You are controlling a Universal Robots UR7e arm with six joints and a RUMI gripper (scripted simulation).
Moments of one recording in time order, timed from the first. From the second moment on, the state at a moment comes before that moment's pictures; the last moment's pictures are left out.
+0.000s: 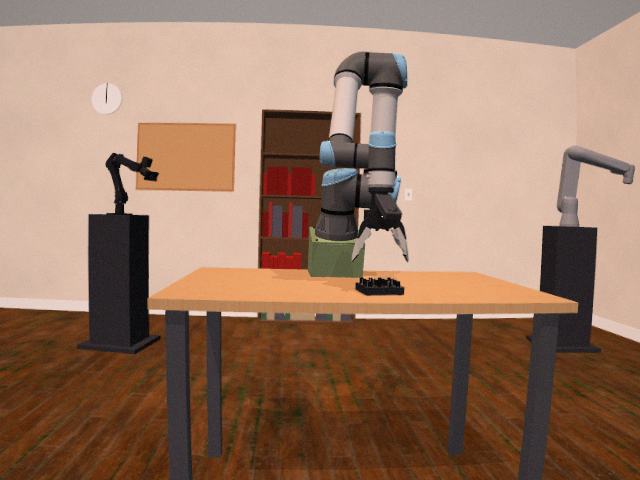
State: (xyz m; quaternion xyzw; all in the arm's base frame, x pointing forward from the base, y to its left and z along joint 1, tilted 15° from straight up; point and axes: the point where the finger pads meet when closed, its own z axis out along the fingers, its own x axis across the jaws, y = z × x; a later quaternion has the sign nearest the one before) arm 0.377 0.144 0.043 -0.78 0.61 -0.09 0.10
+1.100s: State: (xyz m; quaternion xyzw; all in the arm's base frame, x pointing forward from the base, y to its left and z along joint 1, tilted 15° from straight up) arm 0.376 0.144 0.042 -0.78 0.61 -0.09 0.10
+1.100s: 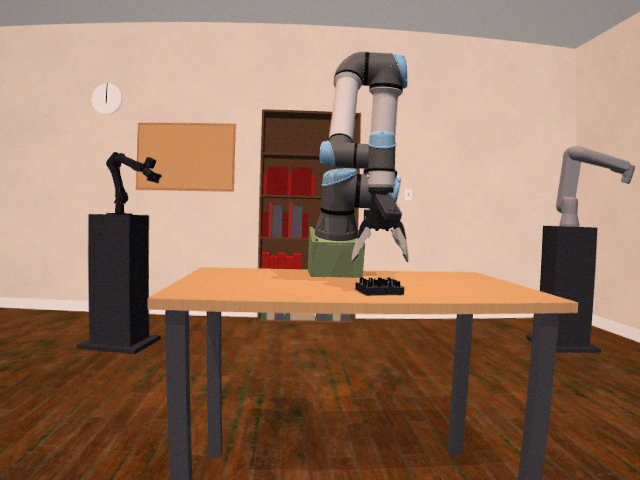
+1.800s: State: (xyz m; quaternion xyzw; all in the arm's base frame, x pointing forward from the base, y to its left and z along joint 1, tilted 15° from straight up) arm 0.349 0.135 0.034 -0.78 0.61 -0.09 0.10
